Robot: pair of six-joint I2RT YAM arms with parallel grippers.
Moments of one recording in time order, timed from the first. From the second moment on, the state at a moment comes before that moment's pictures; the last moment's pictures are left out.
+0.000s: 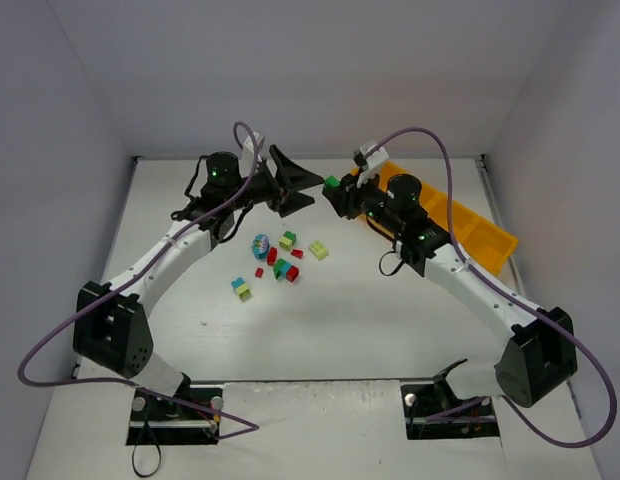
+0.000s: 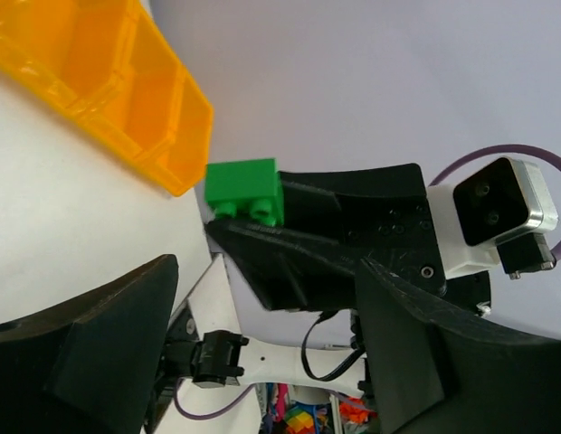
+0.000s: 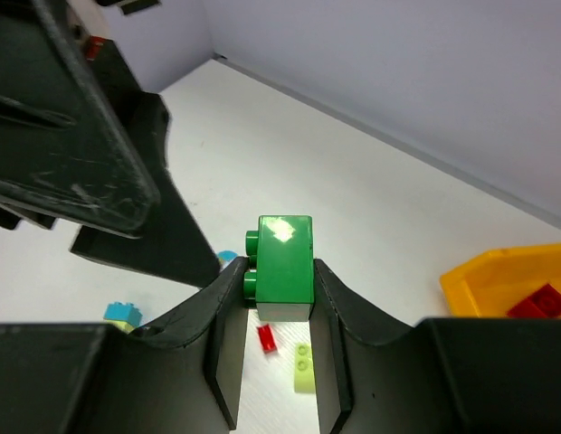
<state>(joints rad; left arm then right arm) -0.43 1.53 1.28 0.15 0.69 -1.29 0.52 1.35 1.05 0.22 -0.25 0.07</state>
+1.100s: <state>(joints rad) -0.30 0.94 0.90 -0.46 0.26 -0.51 0.21 1.90 1.27 -0.05 0.30 0.30</state>
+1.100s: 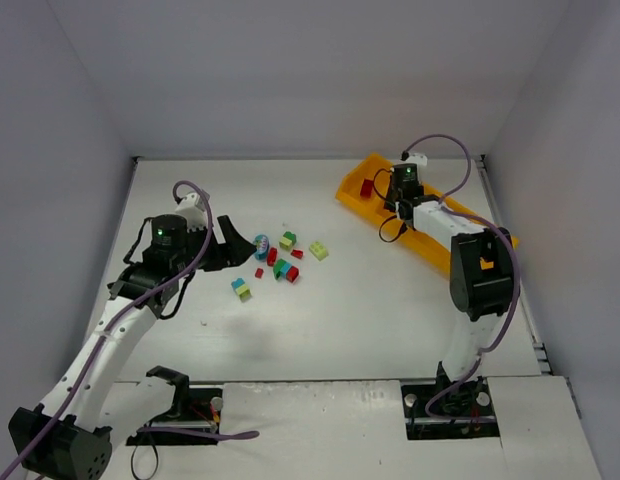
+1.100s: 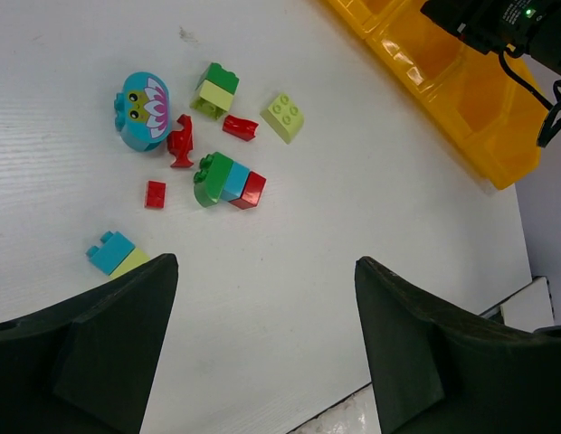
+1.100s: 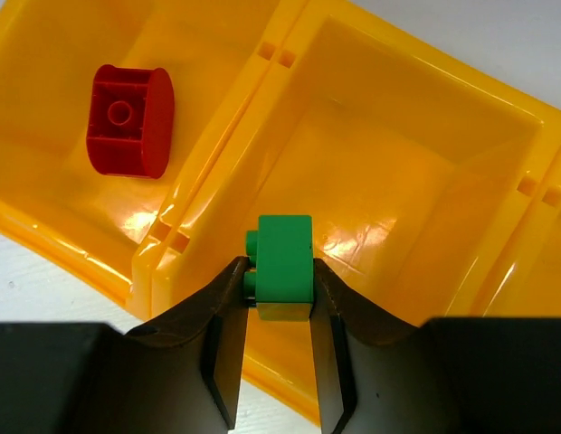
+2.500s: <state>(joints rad) -0.30 1.03 0.88 -0.48 0.20 -0.49 0.50 1.75 1.28 -0.13 -0.06 0.02</state>
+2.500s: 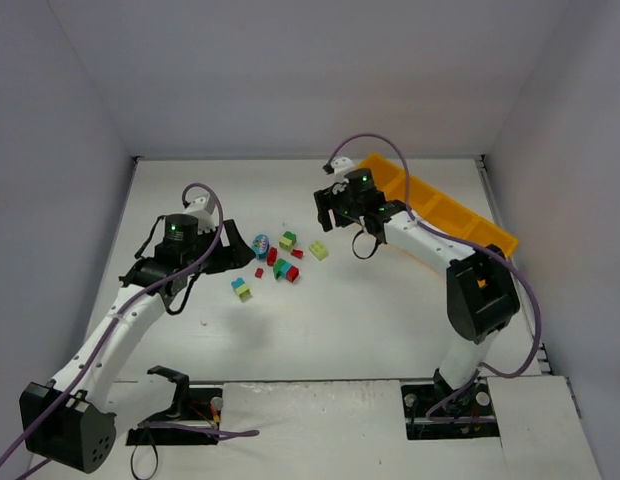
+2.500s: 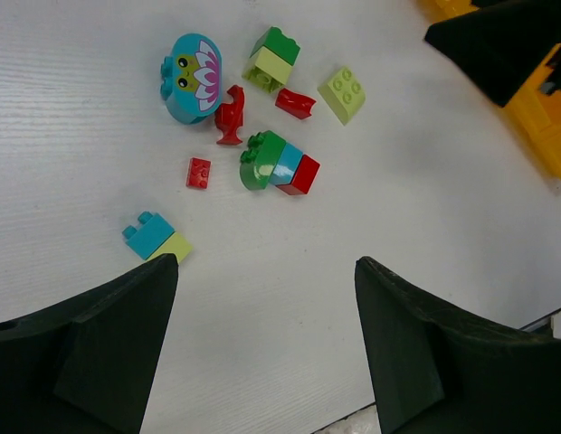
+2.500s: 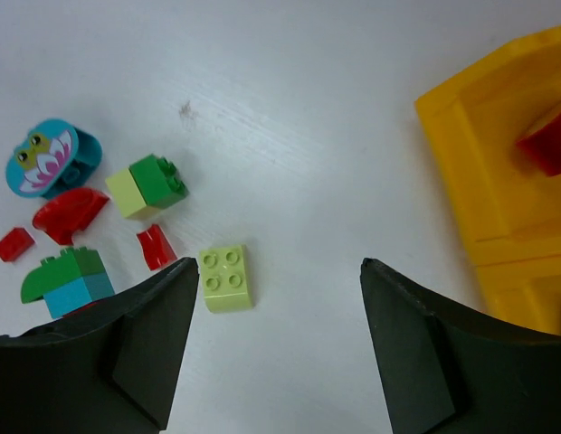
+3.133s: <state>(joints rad) -0.30 0.96 0.87 -0.52 0.20 -0.45 0.57 1.99 1.35 -0.19 -0.09 0.02</state>
